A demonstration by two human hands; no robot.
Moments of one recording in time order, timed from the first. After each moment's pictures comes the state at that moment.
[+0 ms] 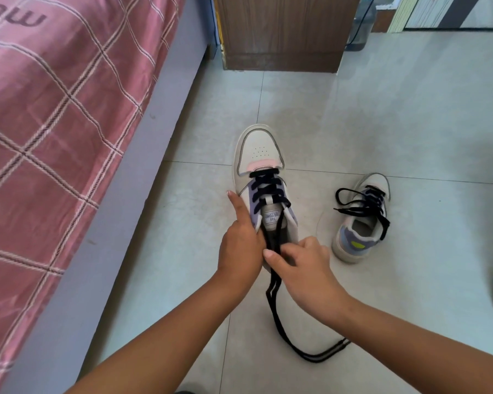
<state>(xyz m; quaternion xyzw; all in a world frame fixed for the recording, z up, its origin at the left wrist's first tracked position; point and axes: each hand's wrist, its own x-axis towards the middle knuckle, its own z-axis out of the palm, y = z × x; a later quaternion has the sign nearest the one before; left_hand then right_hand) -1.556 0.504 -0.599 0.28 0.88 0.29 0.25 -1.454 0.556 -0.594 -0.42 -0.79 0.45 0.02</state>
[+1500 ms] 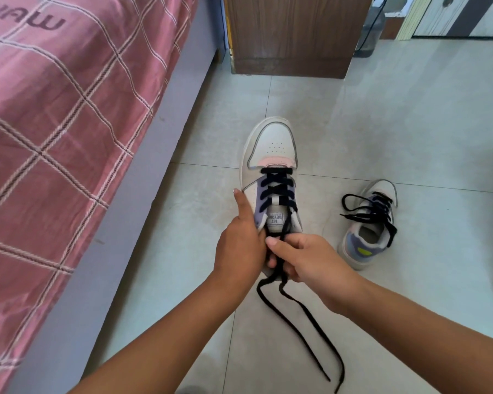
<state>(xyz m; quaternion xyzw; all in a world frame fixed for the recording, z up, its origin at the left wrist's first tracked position) -1.566 0.499 -0.573 0.30 0.89 0.26 0.23 -1.466 0.567 -0.569 -0.38 -0.62 0.69 0.02</state>
